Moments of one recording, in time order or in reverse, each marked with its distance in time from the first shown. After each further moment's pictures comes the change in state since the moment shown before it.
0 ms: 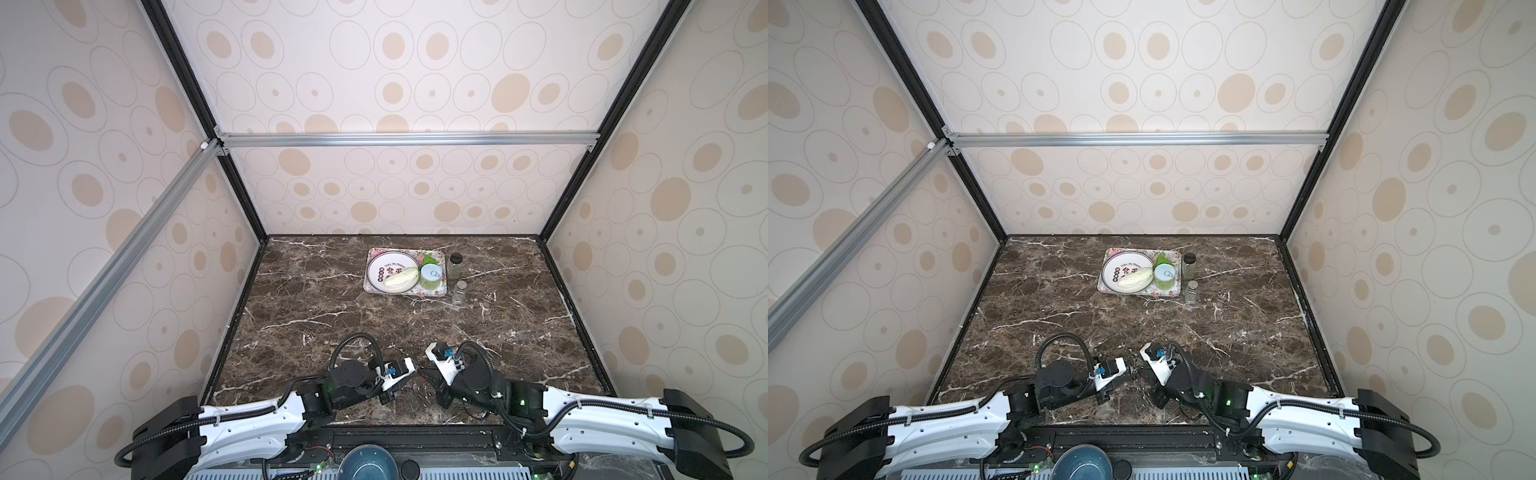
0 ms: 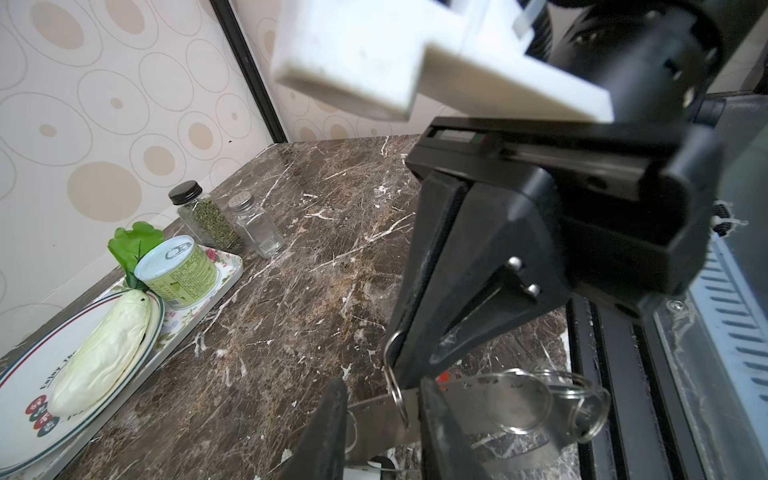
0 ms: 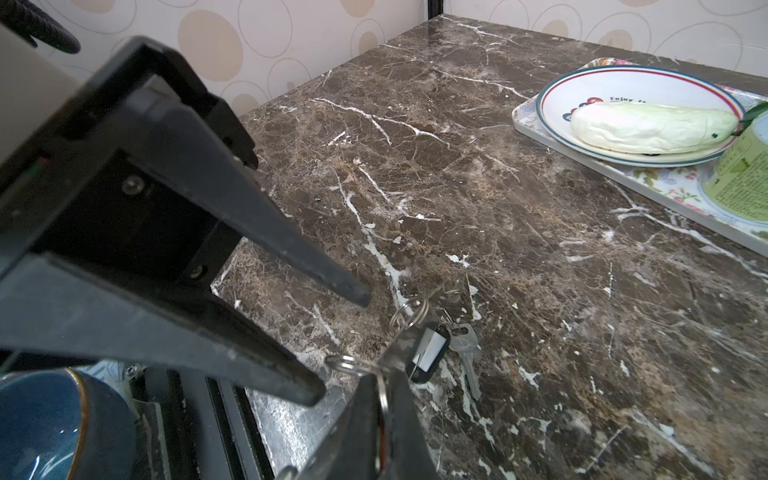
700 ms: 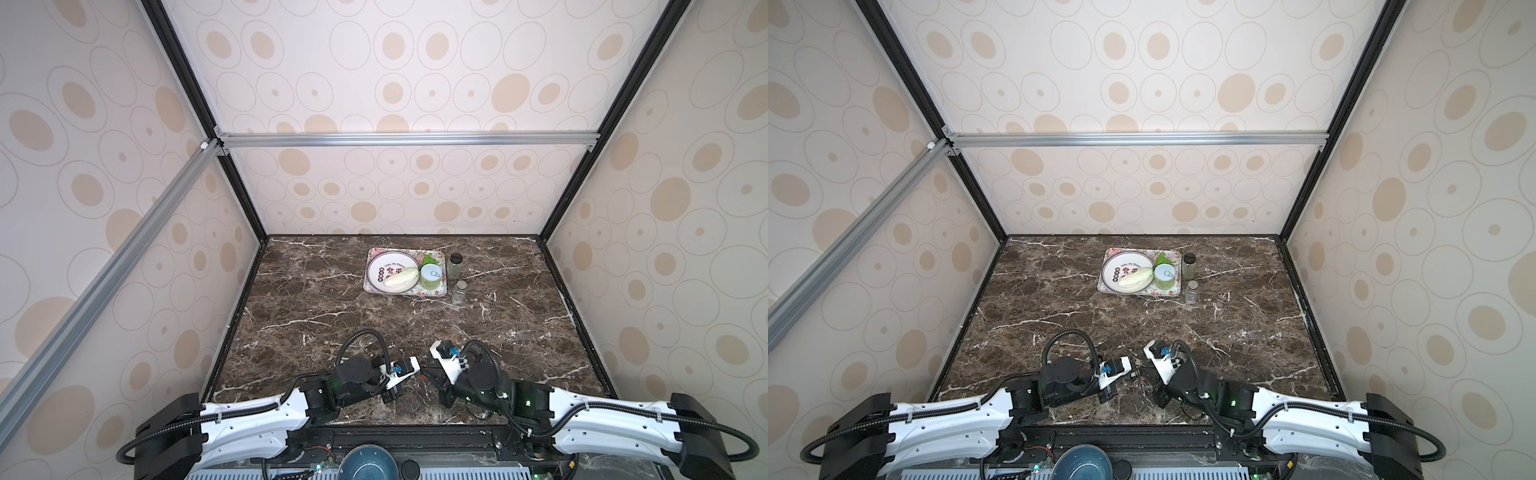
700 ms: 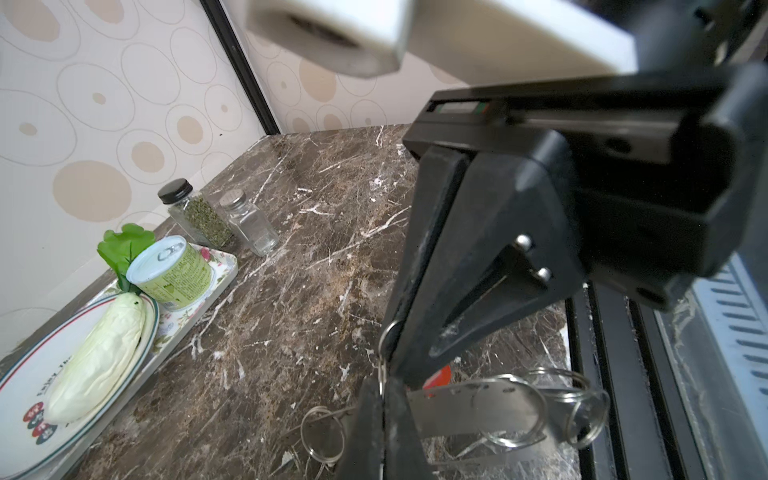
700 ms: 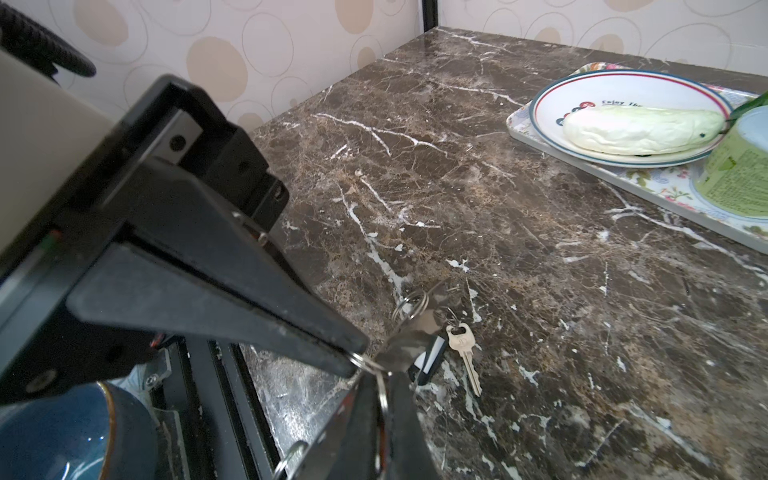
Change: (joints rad) left arm 0.006 0.027 0.074 -0.069 -0.008 0.032; right arm 0.000 -0.077 0.025 -0.069 0.018 0.064
